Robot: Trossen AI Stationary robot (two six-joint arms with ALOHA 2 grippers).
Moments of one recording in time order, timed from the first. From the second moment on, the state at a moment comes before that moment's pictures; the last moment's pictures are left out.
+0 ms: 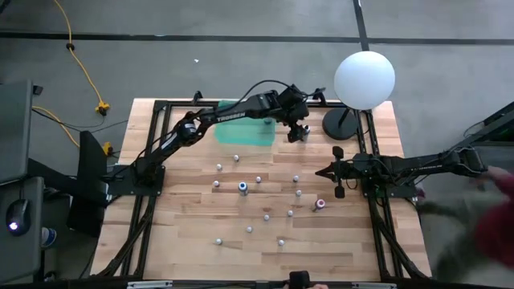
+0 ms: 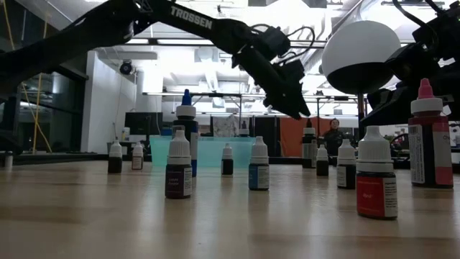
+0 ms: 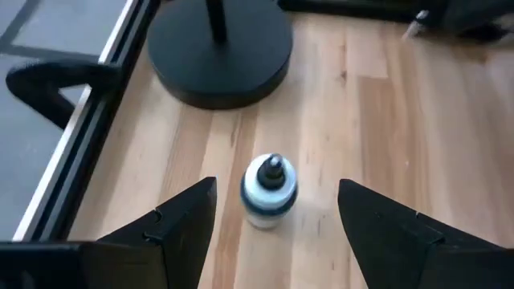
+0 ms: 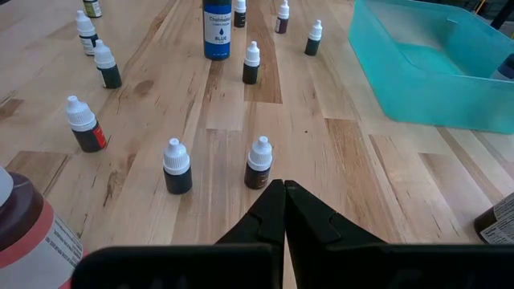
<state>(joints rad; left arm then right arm) 0.36 2.44 2.34 -0.63 0.16 0.18 -0.01 0.46 0.01 0.05 0.06 -0.09</state>
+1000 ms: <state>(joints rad) 0.34 2.51 2.34 -0.55 0.12 0.18 -0.01 0.46 0.01 0.05 0.06 -0.09</state>
